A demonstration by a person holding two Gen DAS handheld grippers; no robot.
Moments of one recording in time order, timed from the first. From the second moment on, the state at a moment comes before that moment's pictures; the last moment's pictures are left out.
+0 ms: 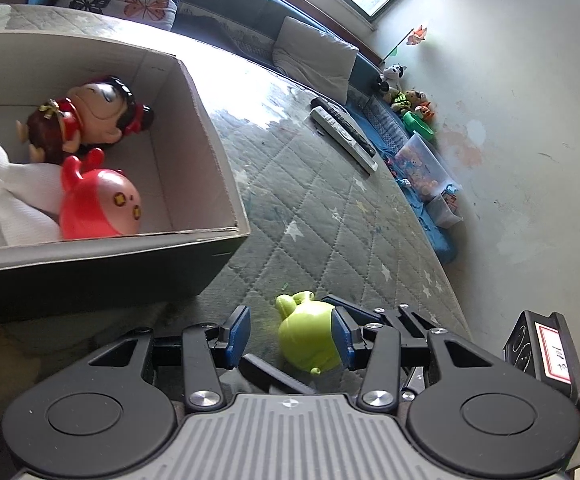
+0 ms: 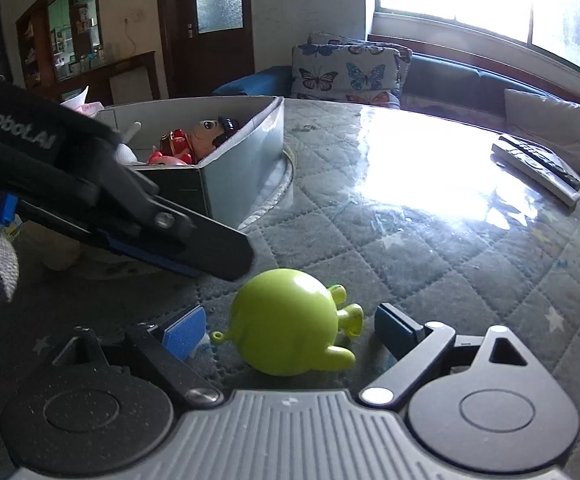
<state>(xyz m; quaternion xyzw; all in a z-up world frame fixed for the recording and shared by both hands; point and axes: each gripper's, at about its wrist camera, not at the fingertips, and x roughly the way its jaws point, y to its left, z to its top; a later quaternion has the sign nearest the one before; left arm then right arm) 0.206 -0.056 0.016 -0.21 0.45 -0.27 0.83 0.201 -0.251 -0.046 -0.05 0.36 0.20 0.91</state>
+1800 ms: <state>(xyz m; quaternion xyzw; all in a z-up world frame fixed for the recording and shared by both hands) 0.171 -0.033 0.005 -0.21 0.46 -0.29 0.81 0.148 -0.211 -0.039 -0.06 0.36 0.23 0.90</state>
